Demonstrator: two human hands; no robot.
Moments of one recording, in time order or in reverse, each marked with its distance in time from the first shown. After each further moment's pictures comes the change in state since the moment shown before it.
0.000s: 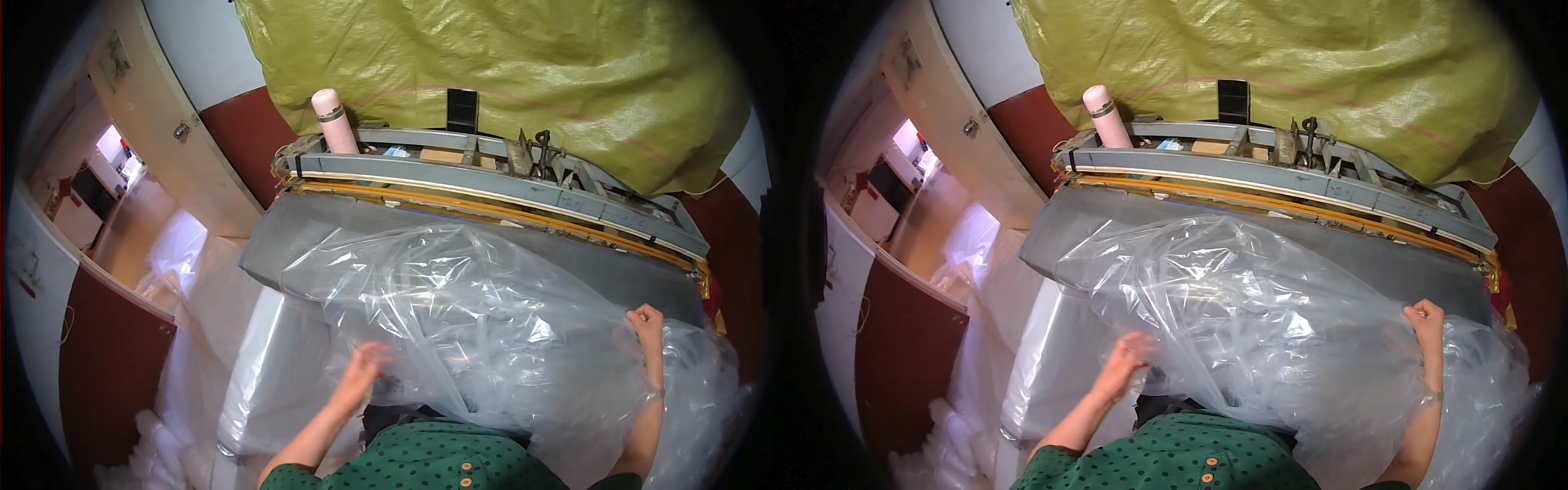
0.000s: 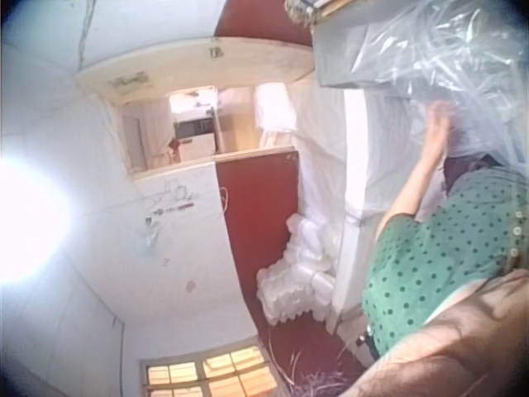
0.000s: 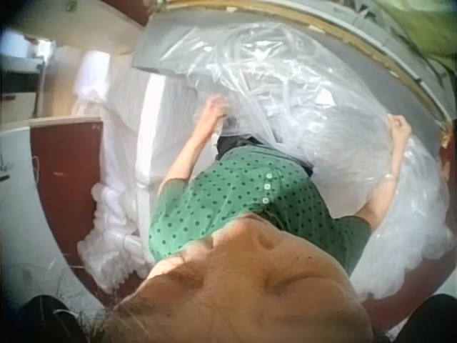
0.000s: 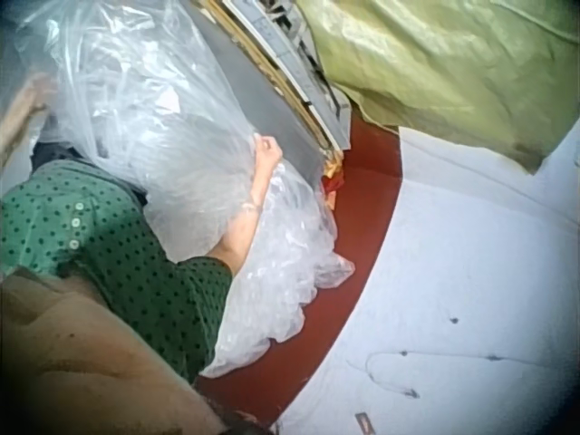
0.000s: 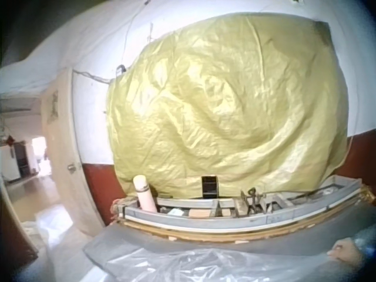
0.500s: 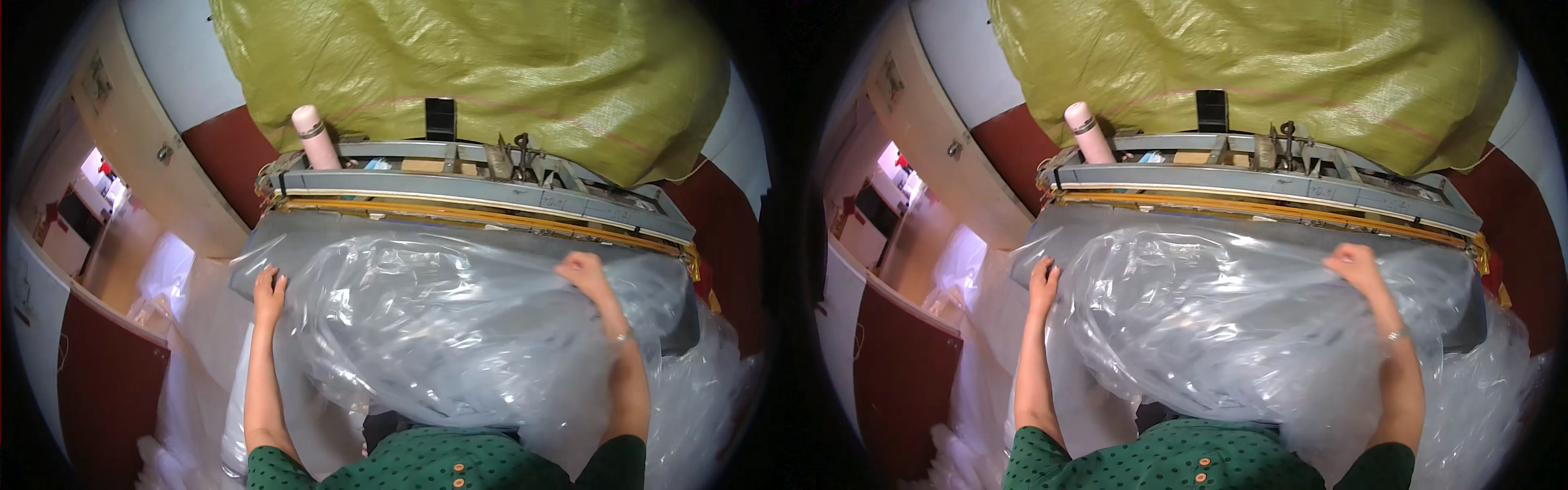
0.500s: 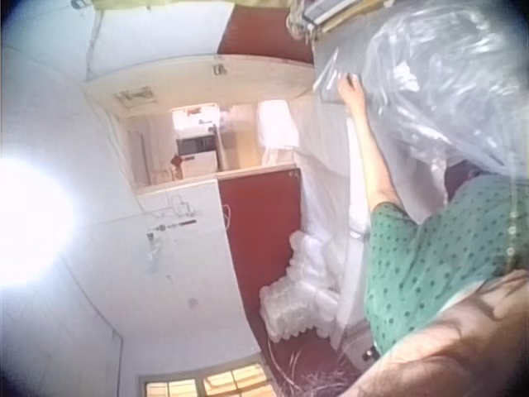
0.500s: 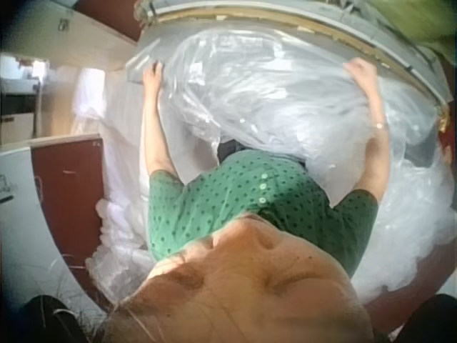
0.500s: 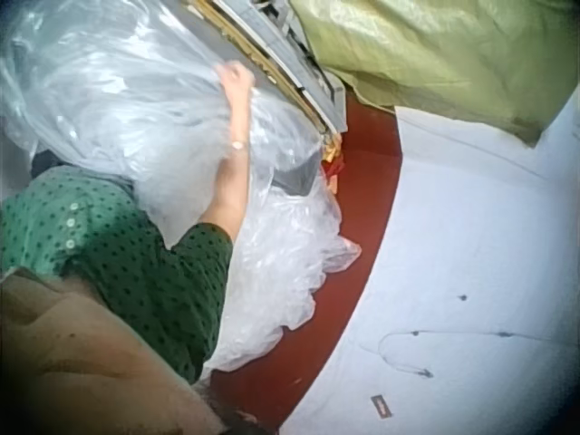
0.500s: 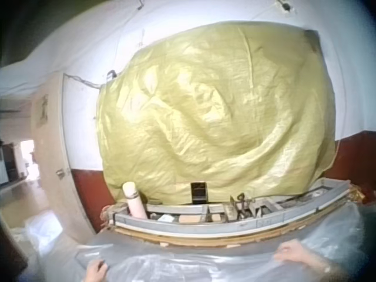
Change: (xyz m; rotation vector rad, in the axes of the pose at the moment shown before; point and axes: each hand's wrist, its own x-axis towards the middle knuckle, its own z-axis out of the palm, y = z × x) left_hand 0.193 0.059 -0.186 1.121 0.380 0.640; right_hand 0.059 -0.108 0.104 0.117 -0.279 -0.211
